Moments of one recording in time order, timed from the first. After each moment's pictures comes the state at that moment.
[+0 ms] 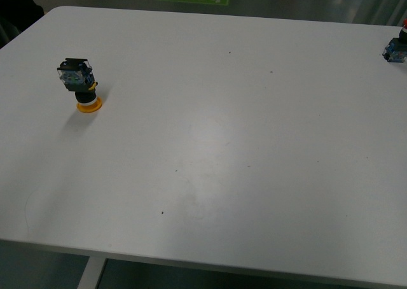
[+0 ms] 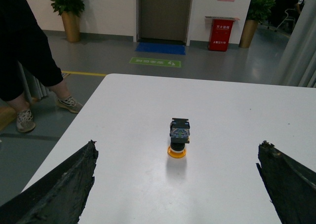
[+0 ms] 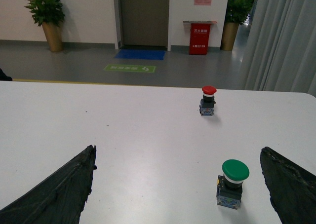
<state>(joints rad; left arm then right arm) 0.00 0.00 0.02 0.00 0.00 0.00 0.00 0.01 0.01 0.00 0.00 0.00</state>
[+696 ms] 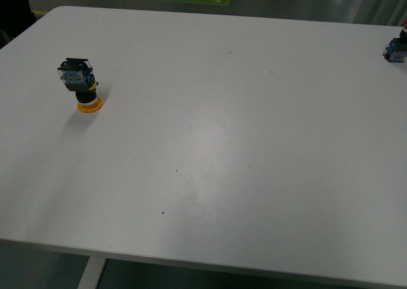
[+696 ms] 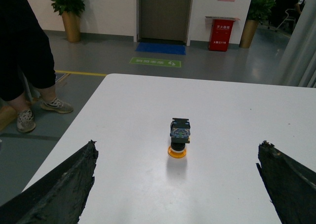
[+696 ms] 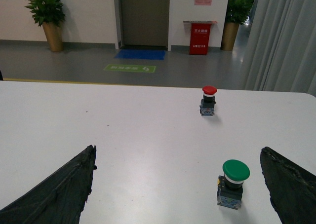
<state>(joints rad) 0.00 0.00 0.02 0.00 0.00 0.00 0.00 0.01 0.01 0.00 0.00 0.00</state>
